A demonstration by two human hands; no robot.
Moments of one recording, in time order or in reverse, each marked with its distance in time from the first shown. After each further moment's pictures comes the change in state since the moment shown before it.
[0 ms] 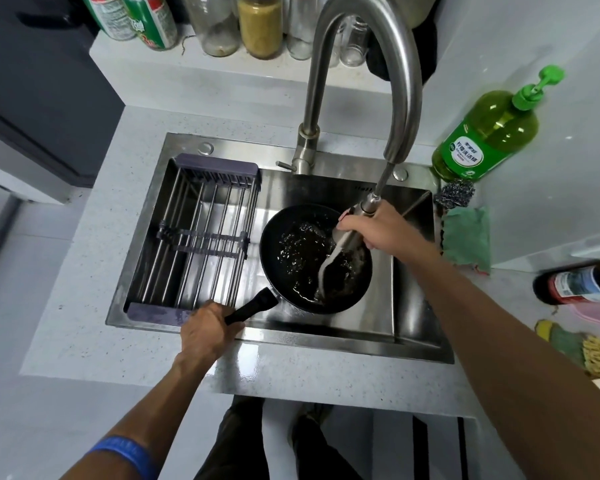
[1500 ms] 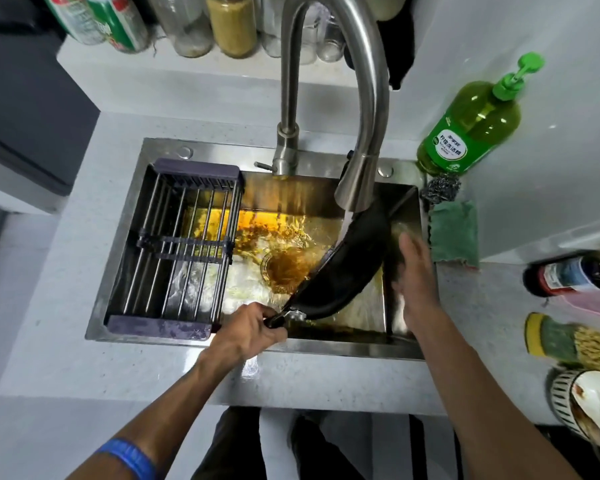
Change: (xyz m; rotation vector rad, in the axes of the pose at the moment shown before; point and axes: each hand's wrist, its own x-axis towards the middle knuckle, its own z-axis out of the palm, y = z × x) left_hand -0.018 0.086 0.016 -0.240 -0.261 0.226; right_hand -0.065 0.074 0.014 0.742 0.448 0.317
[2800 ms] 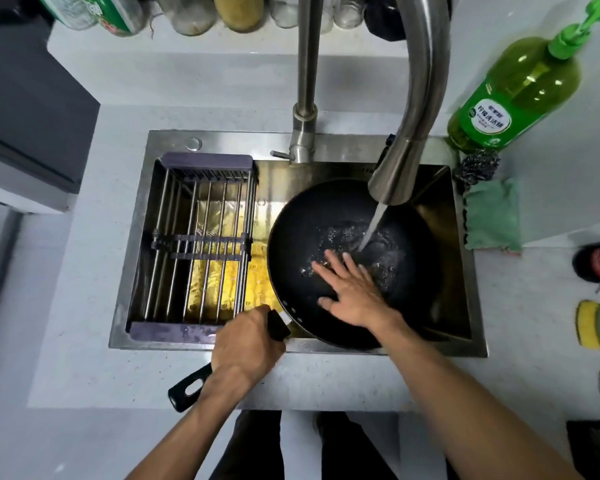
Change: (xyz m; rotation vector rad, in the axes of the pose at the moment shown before) left_hand -0.022 -0.011 -0.030 0.493 0.220 0.015; right_hand 0.020 0.082 0.099 -1.375 -0.619 -0.389
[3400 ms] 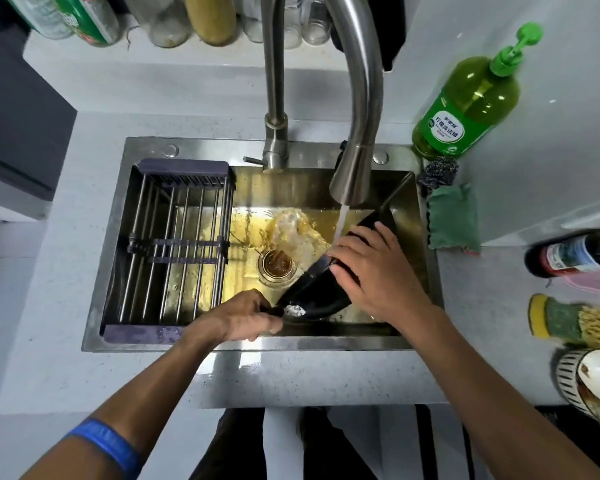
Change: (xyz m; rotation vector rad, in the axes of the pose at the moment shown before) left_hand 0.037 0.020 -0.021 -0.321 -0.621 -0.050; right_hand -0.083 0.026 -0.080 -0.241 0.599 -0.289
